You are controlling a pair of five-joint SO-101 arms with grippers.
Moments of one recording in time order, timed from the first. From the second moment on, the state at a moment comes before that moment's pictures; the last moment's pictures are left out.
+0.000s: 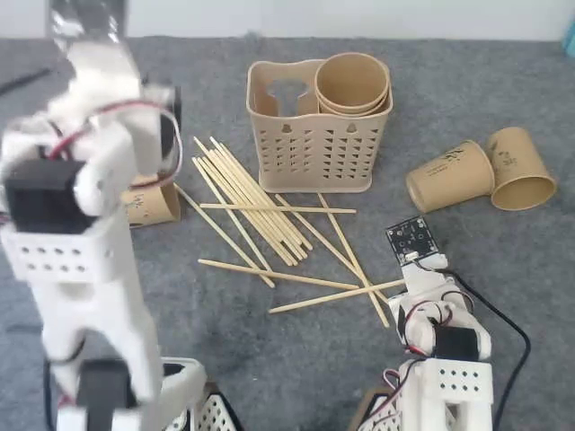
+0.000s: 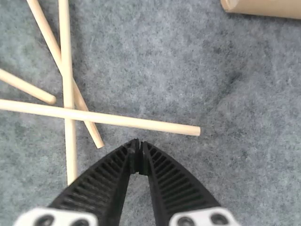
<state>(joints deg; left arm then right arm) -3.8 -15.5 -31.4 97.6 0.0 0.8 -81.1 88.3 61.5 24.7</state>
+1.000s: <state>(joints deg) -6.3 -22.9 55.0 28.7 -2.9 0.8 -81.1 88.3 61.5 24.7</state>
